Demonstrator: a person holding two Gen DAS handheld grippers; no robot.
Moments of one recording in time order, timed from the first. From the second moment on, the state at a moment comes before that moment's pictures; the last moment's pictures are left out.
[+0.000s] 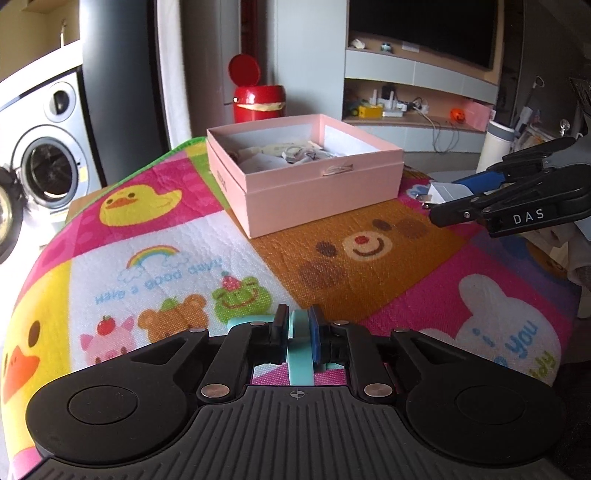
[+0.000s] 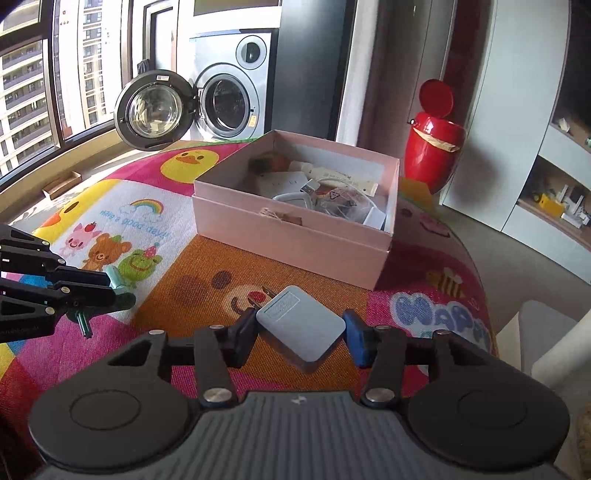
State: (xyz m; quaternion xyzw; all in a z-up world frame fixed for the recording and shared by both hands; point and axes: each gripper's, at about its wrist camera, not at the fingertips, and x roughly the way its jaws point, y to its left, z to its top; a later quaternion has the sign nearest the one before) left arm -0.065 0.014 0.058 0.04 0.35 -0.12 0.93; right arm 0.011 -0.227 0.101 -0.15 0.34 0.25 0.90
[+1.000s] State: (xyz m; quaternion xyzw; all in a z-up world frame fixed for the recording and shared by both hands) left arm -0.061 0.002 0.038 0.02 0.37 -0.11 0.92; right arm 0.014 -0.222 0.056 -0.15 0.35 0.26 0.89
